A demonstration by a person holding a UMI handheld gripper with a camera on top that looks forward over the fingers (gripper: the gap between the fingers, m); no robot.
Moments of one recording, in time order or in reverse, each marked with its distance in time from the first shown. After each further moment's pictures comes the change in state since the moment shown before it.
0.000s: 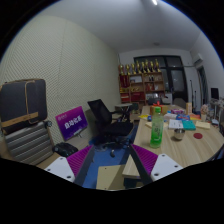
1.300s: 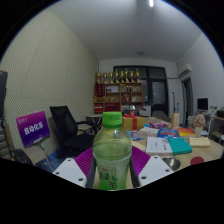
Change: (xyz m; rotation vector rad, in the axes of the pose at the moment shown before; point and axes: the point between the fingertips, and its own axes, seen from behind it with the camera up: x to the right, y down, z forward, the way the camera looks) arm 0.253 -0.032 0.256 0.134 0.261 -0.066
